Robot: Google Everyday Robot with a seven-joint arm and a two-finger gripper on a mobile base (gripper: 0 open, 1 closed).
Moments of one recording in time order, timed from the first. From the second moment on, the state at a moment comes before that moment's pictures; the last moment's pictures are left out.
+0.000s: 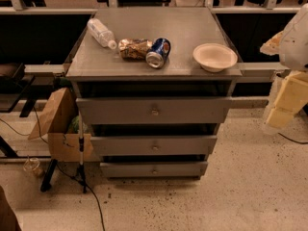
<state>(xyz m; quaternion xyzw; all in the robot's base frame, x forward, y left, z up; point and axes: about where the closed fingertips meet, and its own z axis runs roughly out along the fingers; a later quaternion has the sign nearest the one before) 0.438 -0.216 0.977 -0.60 0.78 -0.04 0.16</state>
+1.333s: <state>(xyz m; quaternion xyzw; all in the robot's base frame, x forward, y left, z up) 0.454 -0.121 0.798 -0.60 0.78 0.05 0.20</state>
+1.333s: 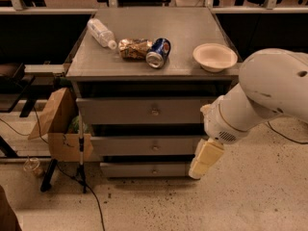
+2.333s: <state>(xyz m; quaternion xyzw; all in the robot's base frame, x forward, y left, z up) 0.518 -0.134 0.727 -0.58 0.80 0.05 0.18</state>
